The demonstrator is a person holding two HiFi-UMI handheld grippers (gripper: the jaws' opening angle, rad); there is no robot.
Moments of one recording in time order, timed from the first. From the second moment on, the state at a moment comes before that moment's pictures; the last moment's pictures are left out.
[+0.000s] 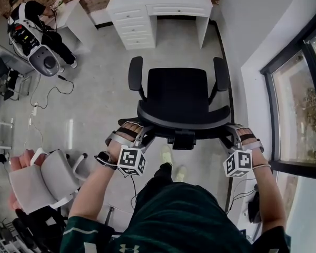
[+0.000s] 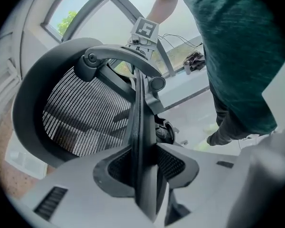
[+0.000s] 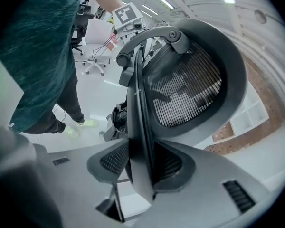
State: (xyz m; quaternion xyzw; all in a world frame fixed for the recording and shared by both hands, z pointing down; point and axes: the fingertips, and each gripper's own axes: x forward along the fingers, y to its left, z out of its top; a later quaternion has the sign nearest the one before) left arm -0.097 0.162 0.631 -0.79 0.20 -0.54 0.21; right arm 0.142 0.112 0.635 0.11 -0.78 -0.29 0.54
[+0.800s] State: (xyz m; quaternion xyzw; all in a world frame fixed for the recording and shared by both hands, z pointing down) left arm -0.128 0.081 0.636 -0.78 0.20 -0.55 0.20; right arm 0.107 0.028 0.653 0.11 -0.74 -0.34 0.57
